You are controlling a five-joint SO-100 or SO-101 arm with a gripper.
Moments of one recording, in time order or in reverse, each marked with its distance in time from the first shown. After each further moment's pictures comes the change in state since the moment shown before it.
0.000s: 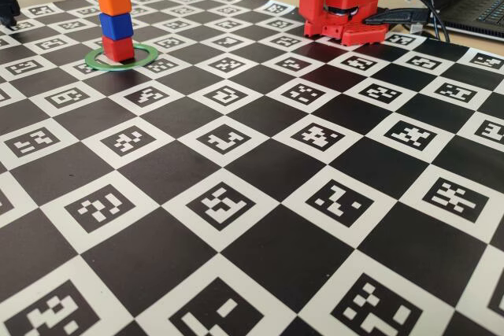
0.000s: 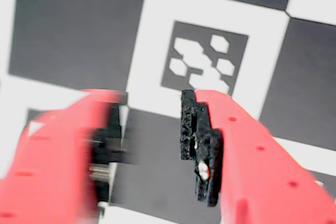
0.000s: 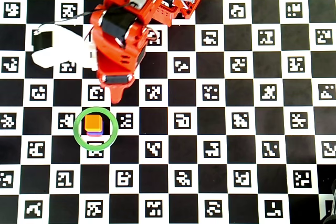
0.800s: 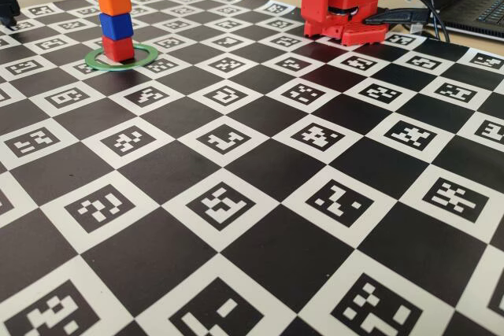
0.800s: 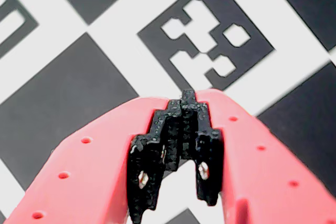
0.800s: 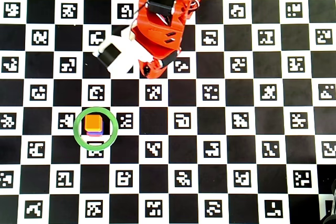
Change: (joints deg) arm -15.5 37.5 56.2 -33.8 -26.1
